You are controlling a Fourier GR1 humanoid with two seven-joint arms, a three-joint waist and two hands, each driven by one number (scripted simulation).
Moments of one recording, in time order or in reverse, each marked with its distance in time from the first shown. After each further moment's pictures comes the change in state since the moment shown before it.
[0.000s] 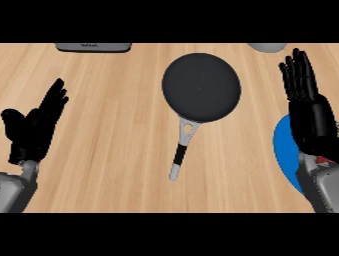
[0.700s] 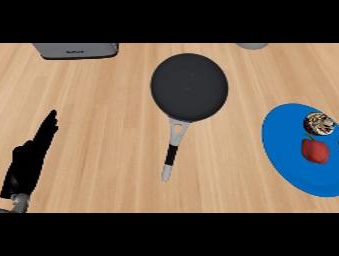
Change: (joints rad) left arm 0.203 0.046 -0.039 -0.023 -0.097 0.019 -0.066; right arm 0.345 -0.079 -0.443 0.161 0.033 -0.448 0.205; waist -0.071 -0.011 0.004
